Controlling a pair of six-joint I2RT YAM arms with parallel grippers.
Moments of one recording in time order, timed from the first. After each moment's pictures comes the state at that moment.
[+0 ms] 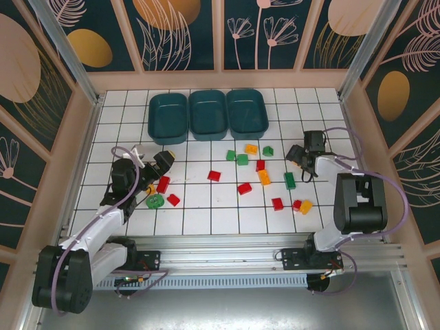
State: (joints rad) left arm -0.17 1.01 0.34 0.32 0.41 -0.93; right arm 0.03 1.57 0.80 -0.22 0.08 0.54
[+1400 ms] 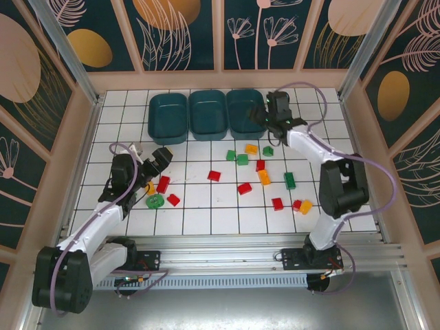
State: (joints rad) left arm -0.17 1.02 0.42 0.17 0.32 -0.90; right arm 0.36 1.80 1.39 -0.20 0.04 0.49
